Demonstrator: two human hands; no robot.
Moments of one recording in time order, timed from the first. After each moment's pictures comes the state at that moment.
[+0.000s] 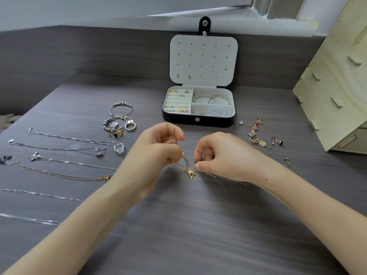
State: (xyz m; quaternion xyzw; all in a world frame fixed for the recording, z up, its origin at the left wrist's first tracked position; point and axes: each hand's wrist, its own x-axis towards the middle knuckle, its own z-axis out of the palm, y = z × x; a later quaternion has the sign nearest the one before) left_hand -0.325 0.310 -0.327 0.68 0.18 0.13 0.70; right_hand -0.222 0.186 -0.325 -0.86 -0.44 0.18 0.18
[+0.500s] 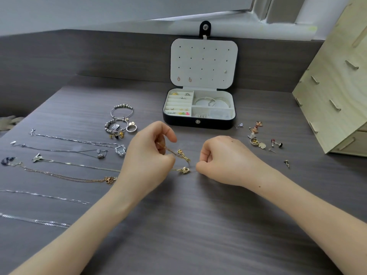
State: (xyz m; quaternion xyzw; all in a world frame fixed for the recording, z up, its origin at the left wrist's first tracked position) left_hand -0.326 0.319 -0.341 0.84 0.21 0.24 0.44; right_hand -0.230 0.189 -0.326 -0.89 -0.40 0.15 0.16
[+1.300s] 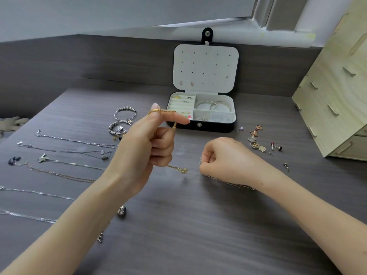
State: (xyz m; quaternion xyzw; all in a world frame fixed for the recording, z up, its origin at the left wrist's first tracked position) left_hand -0.334 0.317 -0.306 0.62 0.12 0.14 0.76; right_hand -0.228 0.186 -0.321 -0.89 -0.40 0.17 0.16
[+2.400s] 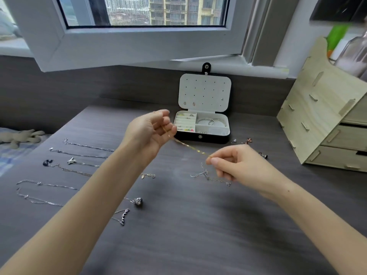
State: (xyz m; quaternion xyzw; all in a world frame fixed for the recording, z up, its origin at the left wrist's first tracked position) left_hand -0.321 0.338 -0.279 0.42 0.22 0.23 0.85; right_hand -0.259 0.147 -0.295 -0.80 -0.30 0.24 0.46
